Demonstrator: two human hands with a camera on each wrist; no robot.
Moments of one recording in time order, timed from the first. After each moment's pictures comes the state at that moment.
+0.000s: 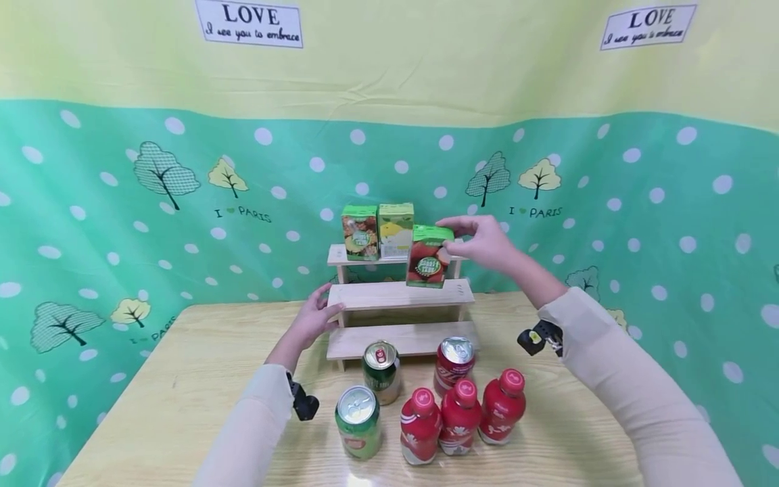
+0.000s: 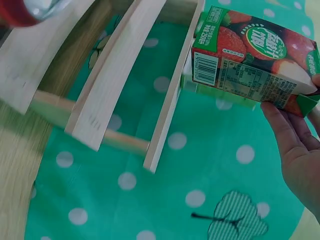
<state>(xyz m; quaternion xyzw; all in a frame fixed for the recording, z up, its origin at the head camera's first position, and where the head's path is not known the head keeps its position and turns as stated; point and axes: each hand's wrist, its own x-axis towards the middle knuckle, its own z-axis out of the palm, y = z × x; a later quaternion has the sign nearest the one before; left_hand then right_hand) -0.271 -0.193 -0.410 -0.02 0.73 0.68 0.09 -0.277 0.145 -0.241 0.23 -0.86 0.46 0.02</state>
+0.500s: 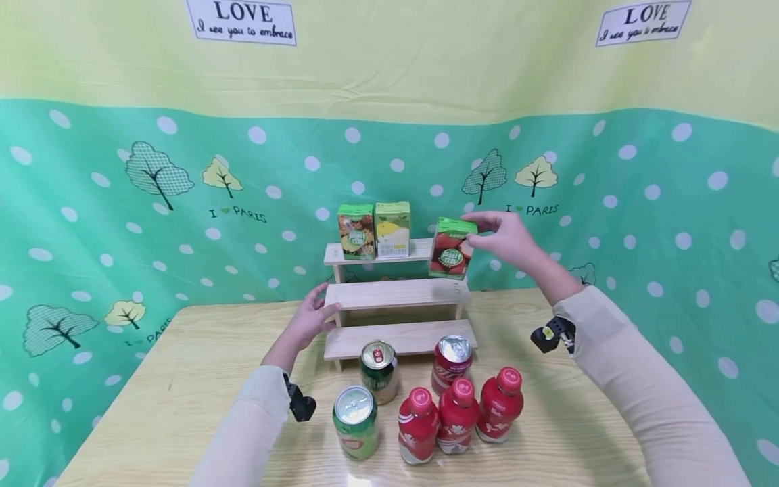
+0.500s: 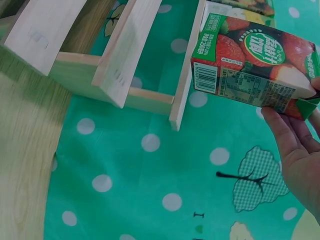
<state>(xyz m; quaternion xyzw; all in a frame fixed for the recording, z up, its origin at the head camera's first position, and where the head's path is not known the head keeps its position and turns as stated) -0.272 -0.194 -0.412 -0.02 0.72 0.68 0.09 -0.290 0.184 -0.250 0.16 -0.88 0.45 0.06</state>
